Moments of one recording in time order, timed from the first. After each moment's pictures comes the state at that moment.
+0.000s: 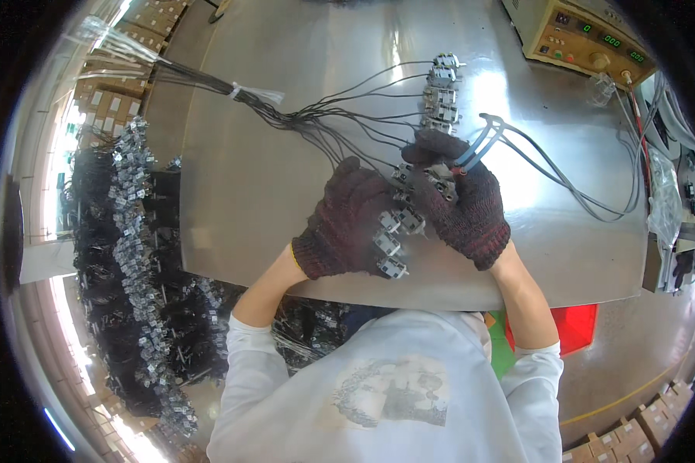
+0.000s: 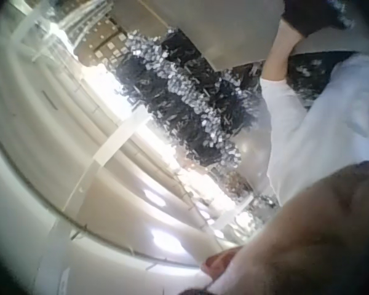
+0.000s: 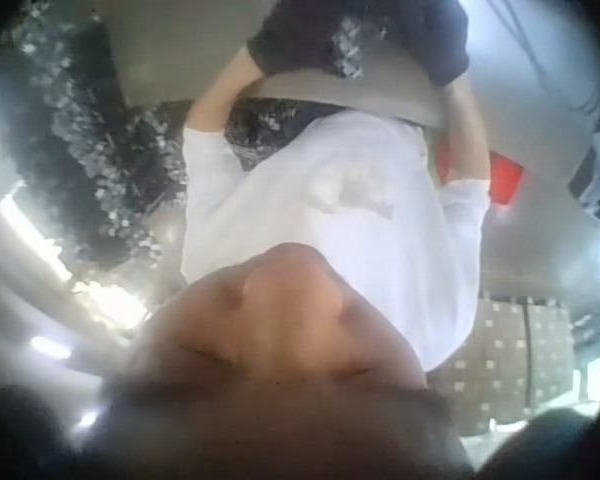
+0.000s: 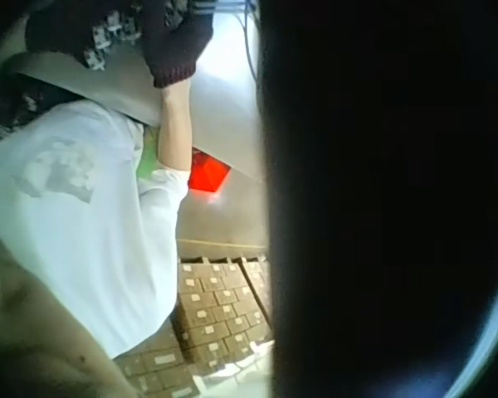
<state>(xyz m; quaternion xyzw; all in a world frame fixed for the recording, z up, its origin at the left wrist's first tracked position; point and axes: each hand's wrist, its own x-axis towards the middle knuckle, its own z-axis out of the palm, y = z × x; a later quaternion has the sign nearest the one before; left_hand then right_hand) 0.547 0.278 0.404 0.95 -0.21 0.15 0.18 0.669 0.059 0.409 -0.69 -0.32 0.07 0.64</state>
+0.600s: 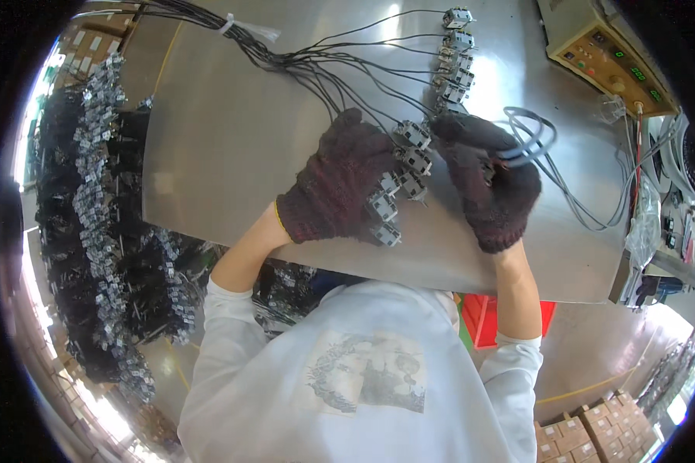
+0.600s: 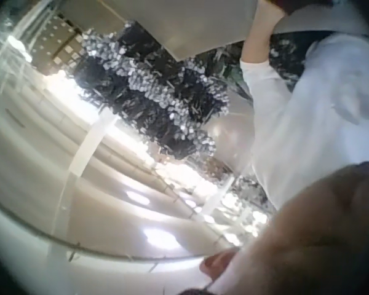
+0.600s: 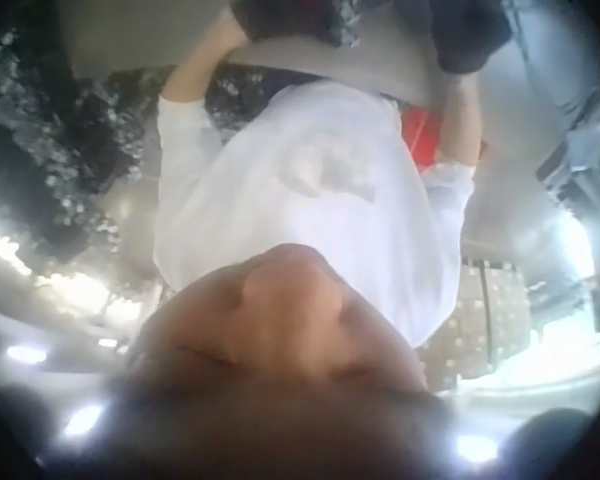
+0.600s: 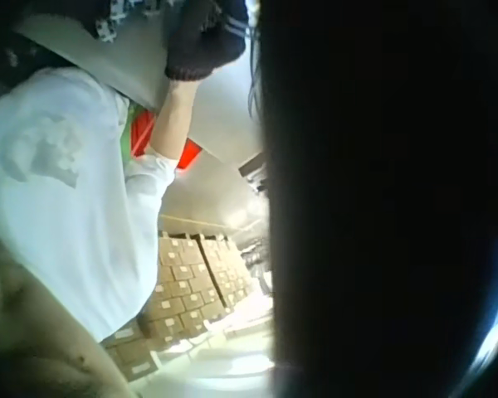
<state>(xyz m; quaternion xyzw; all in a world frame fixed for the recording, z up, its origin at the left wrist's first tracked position) 0.543 0.275 0.391 0.95 -0.20 0.16 0.16 0.670 0.040 0.426 -0.69 -0.28 0.08 0.66</state>
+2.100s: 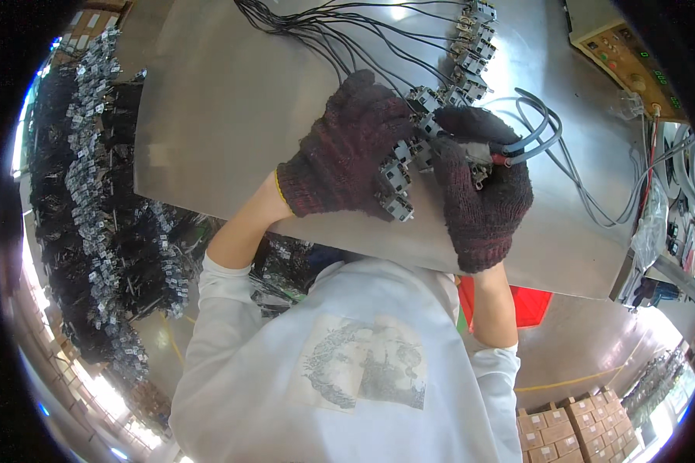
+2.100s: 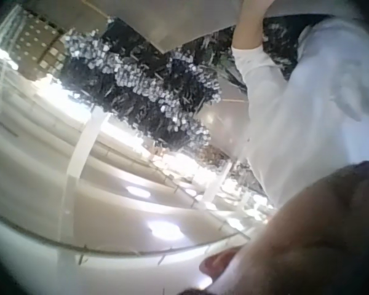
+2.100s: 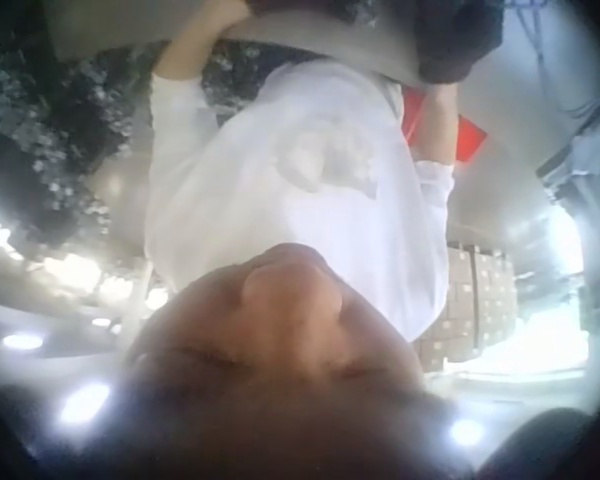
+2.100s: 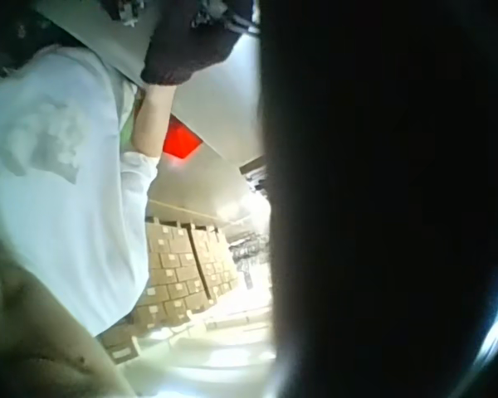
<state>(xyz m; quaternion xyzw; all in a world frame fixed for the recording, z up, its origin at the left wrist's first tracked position) 0.545 0.271 0.398 0.96 -0.17 0.12 0.18 0.623 0.055 0.417 -0.73 -0.19 0.04 0.66</state>
